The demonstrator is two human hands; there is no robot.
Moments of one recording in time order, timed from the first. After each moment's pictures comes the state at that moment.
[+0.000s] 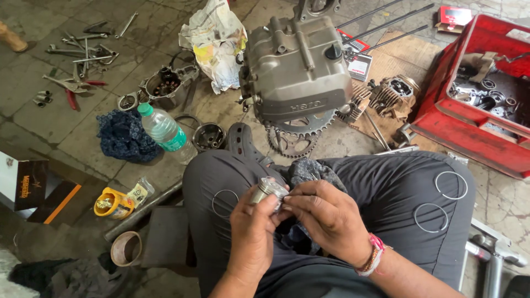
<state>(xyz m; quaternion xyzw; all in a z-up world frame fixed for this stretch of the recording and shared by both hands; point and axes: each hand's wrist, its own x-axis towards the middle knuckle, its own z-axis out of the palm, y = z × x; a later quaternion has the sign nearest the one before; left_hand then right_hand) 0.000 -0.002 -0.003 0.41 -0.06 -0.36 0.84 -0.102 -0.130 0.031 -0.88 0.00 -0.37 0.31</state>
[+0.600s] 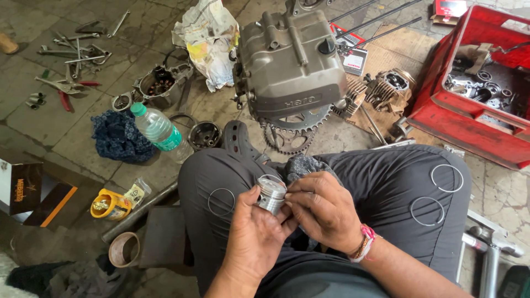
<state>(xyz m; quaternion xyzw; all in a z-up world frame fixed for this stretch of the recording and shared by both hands) 0.002 0.002 -0.006 0.25 0.05 -0.54 0.80 -0.098 -0.144 0.016 -0.87 -0.07 -0.42 0.25</state>
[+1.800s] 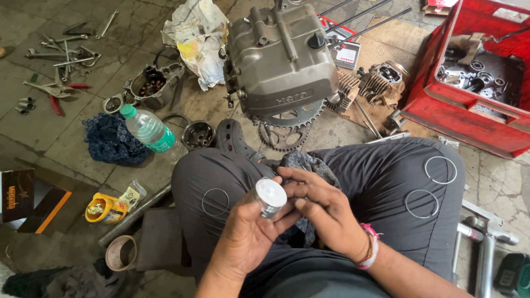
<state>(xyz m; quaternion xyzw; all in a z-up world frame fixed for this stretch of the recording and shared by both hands) 0.008 0.008 -0.004 0.26 -0.11 -0.56 0.78 -0.118 -0.139 0.012 -0.75 0.04 -0.26 0.61</state>
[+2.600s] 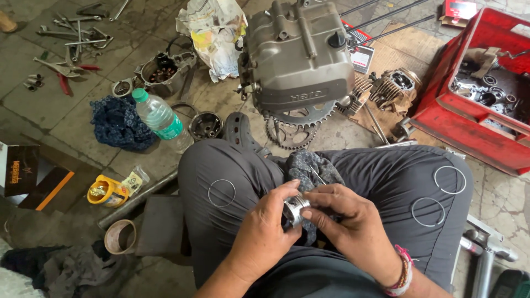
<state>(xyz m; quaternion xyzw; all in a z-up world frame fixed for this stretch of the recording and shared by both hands) -0.005 0.010 0.001 0.70 -0.50 -0.11 0.49 -0.137 -0.128 0.025 -0.82 0.14 -0.26 0.50</state>
